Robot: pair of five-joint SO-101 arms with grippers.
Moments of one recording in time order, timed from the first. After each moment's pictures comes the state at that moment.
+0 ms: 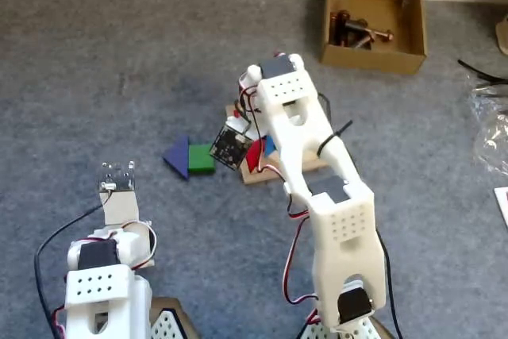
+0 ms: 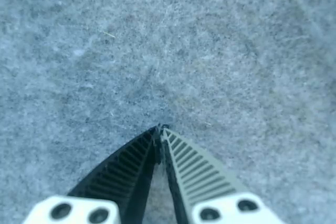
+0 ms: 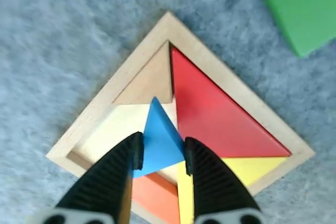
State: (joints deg) left arm -17.8 -73.3 91.0 62.6 1.6; right arm -24.6 36.2 -31.4 86.9 129.5
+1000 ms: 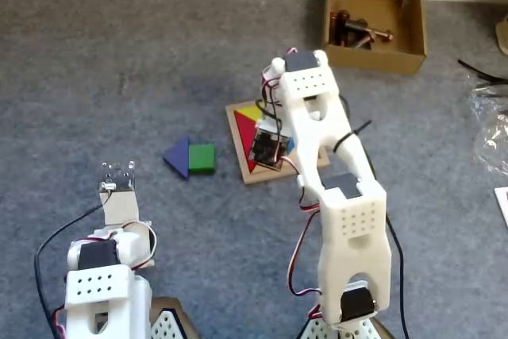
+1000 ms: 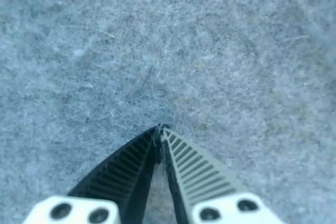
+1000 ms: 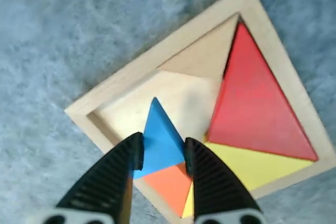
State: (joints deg) left arm -17.8 -73.3 91.0 62.6 1.6; right arm -18.9 36.2 -31.4 87.3 149.8
